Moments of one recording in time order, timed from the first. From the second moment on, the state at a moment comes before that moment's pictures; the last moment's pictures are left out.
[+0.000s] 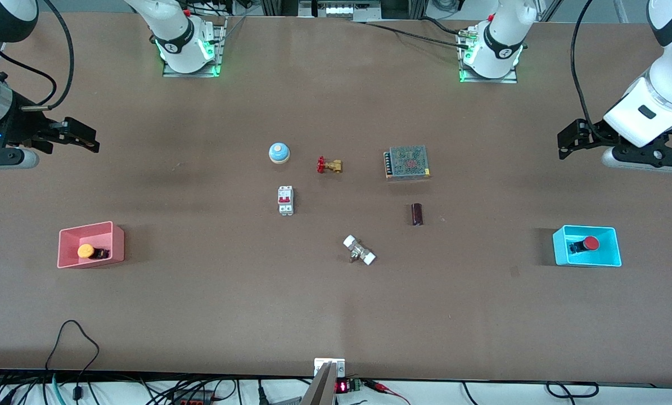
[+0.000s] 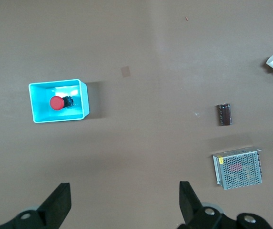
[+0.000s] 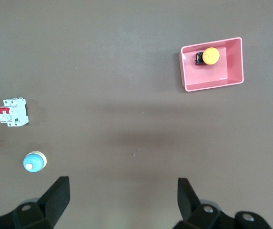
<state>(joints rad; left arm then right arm) -0.05 0.01 -0.04 -1.68 0.05 1.70 0.02 -0.01 0.05 0.04 -1.62 0.01 1.61 0.01</state>
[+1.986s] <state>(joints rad) 0.24 0.51 -0.03 -1.49 0.05 1.97 0.16 -0.21 0.51 0.03 -1.64 -0.11 2.22 -0.29</state>
